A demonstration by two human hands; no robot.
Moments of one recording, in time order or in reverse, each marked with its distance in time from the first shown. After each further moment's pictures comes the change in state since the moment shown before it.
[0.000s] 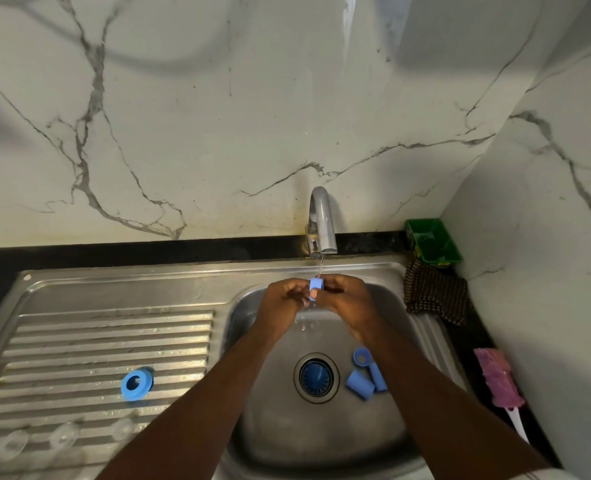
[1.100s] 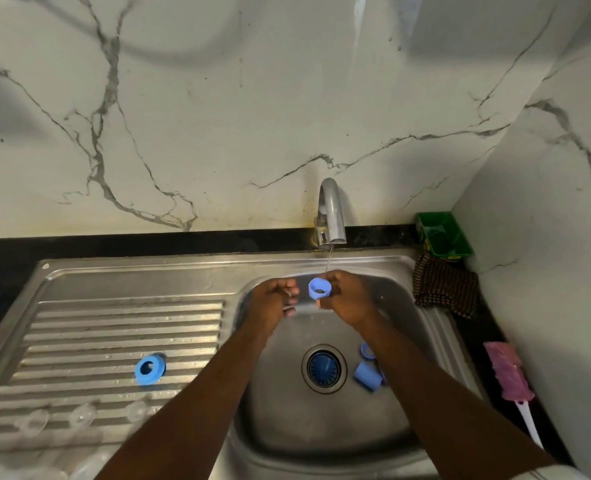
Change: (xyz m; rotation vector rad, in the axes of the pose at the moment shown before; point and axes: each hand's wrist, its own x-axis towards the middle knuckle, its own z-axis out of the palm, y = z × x) left_hand -0.016 -0.003 -0.017 -0.248 0.295 -0.314; right_hand 0.001 0.001 0.012 -0.404 0.013 -0.112
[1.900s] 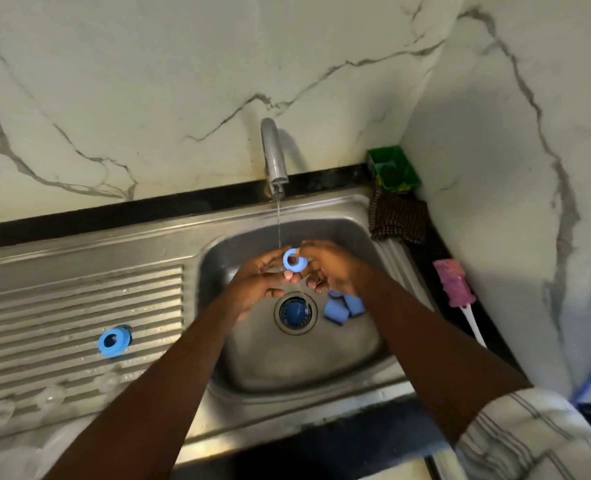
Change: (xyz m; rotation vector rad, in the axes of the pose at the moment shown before) left_hand -0.039 -0.028 0.007 0.300 -0.526 0.089; right_hand -0.048 0.023 -0.031 0.460 -0.281 0.417
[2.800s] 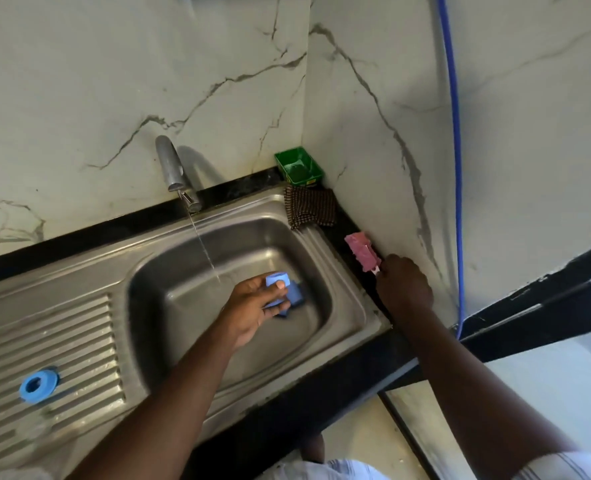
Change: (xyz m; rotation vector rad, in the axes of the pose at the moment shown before) left_hand -0.028 -0.020 0.127 -0.325 -0.124 -0.055; right_hand -0.172 0.126 -0.143 -0.780 1.035 0.088
